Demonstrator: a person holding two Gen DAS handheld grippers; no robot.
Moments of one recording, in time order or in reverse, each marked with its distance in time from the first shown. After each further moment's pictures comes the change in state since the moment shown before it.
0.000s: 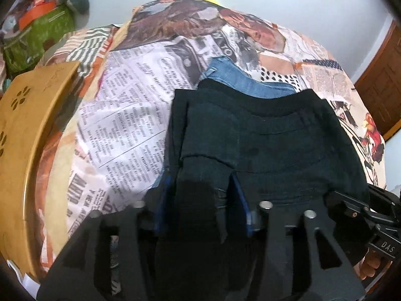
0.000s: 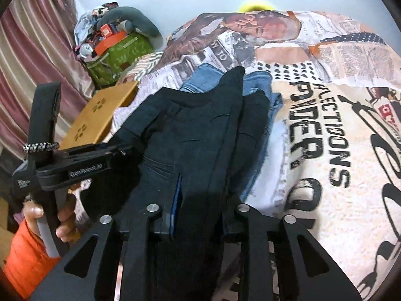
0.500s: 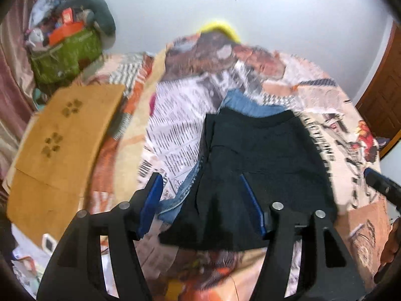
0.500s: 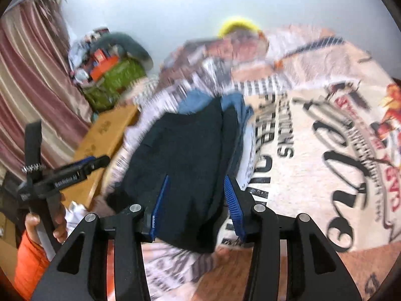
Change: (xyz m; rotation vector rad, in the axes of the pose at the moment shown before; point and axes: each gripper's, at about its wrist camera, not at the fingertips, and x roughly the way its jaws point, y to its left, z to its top) left arm -0.137 0.000 -0.024 0.011 -0.126 0.121; right arm -0.110 0.008 -0.015 0.106 -0.155 -0.009
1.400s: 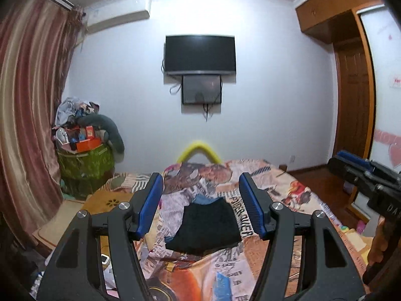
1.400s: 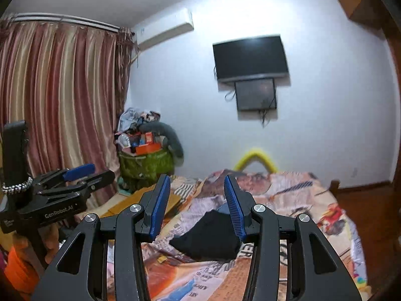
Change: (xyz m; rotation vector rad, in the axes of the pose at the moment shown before) left arm -0.394 -0.090 -0.126 0.131 -0.676 -0.016; right arm -0.303 0.167 -0.091 -0.336 -0.613 -0.028
